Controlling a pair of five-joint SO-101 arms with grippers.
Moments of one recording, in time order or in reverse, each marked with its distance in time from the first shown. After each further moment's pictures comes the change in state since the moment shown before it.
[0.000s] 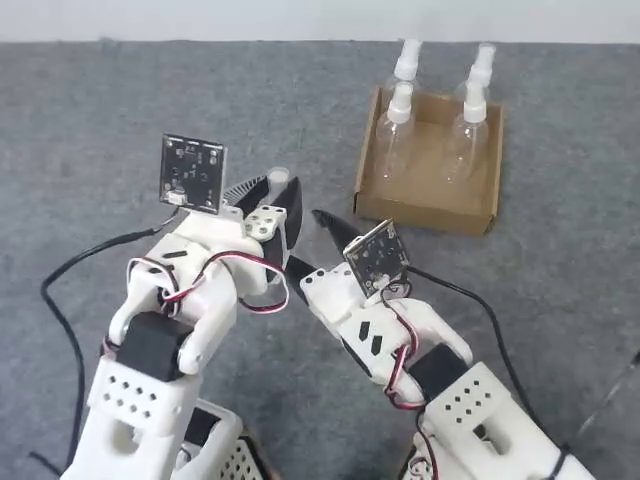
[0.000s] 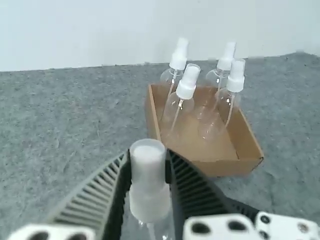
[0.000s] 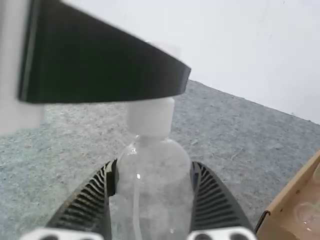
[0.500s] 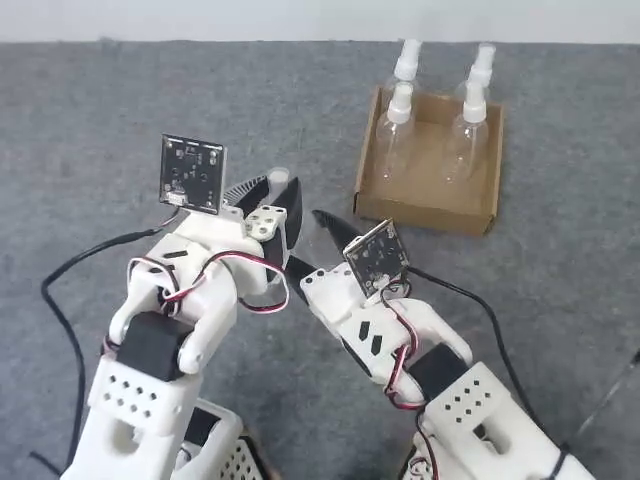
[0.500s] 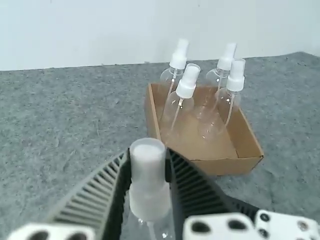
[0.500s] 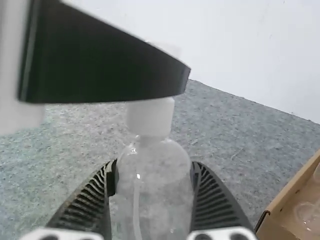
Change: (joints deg) left arm 0.0 0.0 0.0 0.0 0.0; right arm 0.0 0.0 0.0 0.0 0.0
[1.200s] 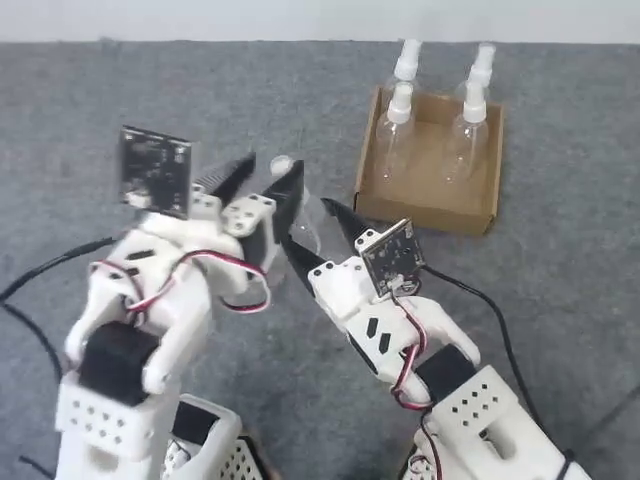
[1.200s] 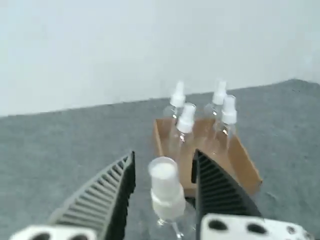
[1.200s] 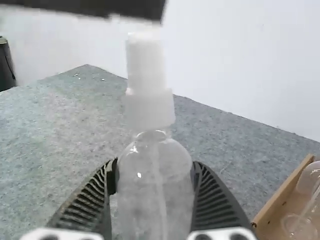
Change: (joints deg) left arm -1.8 0.8 -16.4 8.5 -2.9; right arm 1.7 -2.3 -0.2 -0.1 0.0
